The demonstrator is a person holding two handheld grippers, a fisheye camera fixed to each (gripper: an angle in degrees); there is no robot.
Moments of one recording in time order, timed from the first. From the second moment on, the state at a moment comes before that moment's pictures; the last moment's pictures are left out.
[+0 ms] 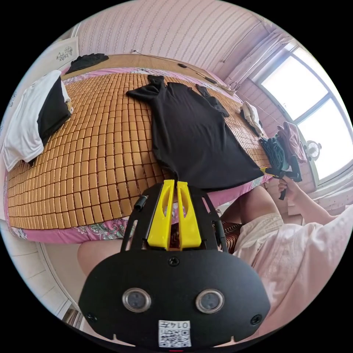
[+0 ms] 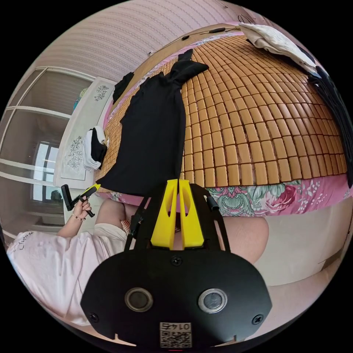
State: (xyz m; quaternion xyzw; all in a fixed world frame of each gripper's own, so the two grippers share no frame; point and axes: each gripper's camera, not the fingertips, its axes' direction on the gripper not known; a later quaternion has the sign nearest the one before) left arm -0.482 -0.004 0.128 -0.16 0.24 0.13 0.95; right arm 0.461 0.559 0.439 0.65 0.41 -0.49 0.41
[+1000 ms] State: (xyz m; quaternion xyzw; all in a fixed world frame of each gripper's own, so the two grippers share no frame) left arm -0.550 0.075 0.186 -0.23 0.25 0.10 0.93; right arm 0.402 0.479 0.509 0.65 0.56 -0.35 0.38
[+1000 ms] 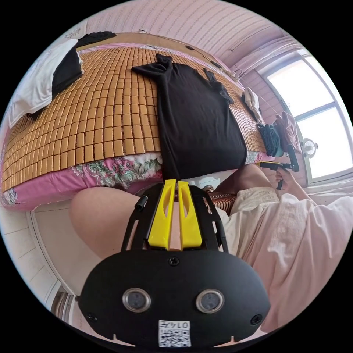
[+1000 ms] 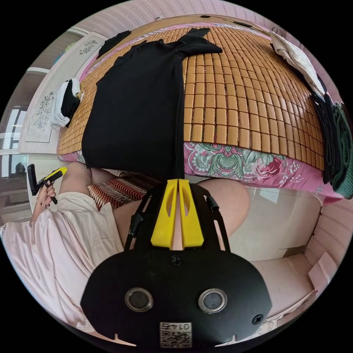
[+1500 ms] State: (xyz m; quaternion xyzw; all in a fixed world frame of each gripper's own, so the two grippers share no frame) left arm -0.525 0.071 0.228 -0.22 0.21 0.15 0.94; right arm 0.367 0.438 0.547 0.66 0.60 -0.33 0.31
